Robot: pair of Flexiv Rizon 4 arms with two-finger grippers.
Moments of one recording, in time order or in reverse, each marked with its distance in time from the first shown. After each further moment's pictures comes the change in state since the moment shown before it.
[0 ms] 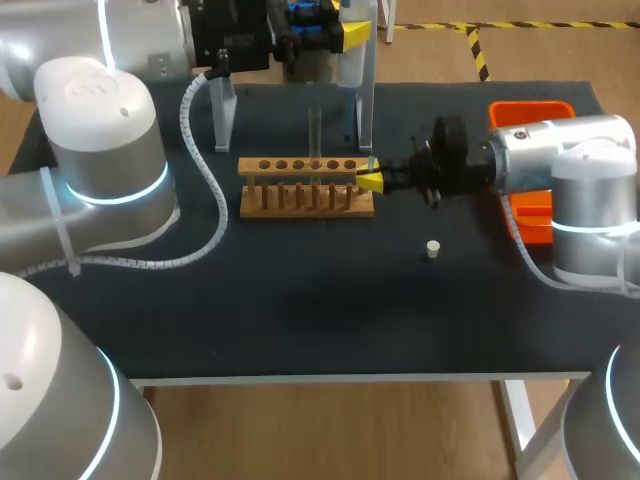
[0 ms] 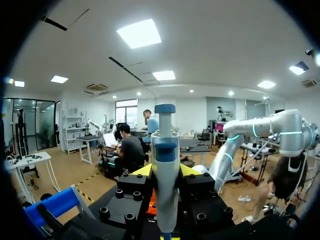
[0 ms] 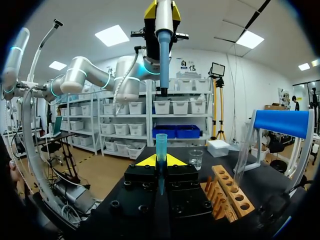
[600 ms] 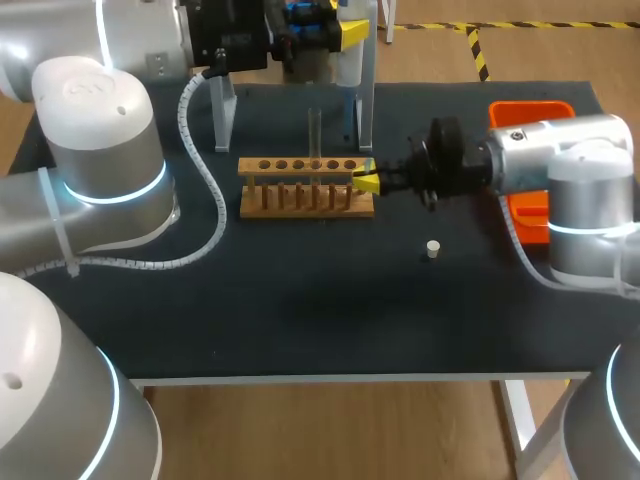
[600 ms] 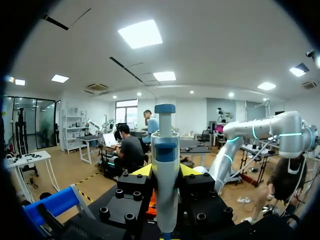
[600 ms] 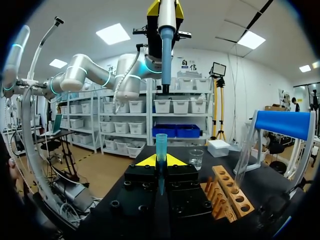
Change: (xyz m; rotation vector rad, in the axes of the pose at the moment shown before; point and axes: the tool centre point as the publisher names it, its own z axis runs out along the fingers) left arm -0.001 -0.001 -0.003 0.007 -0.002 -0.011; right arm 0.000 -0.001 0.005 0.012 0.000 -0.017
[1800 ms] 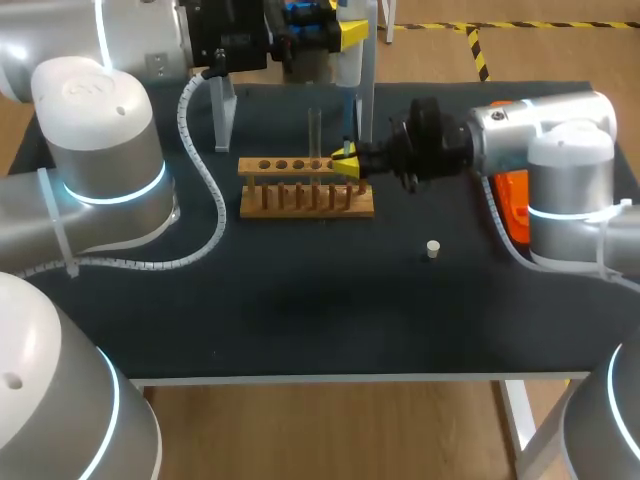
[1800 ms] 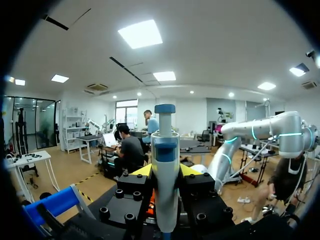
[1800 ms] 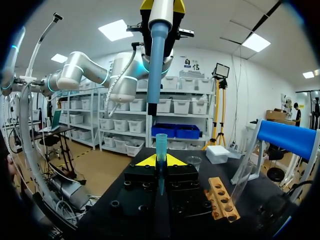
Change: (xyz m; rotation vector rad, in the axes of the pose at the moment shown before) left arm 0.000 0.000 -0.001 0.000 0.000 0.000; right arm -0.014 0.025 0.027 0.016 0.008 -0.041
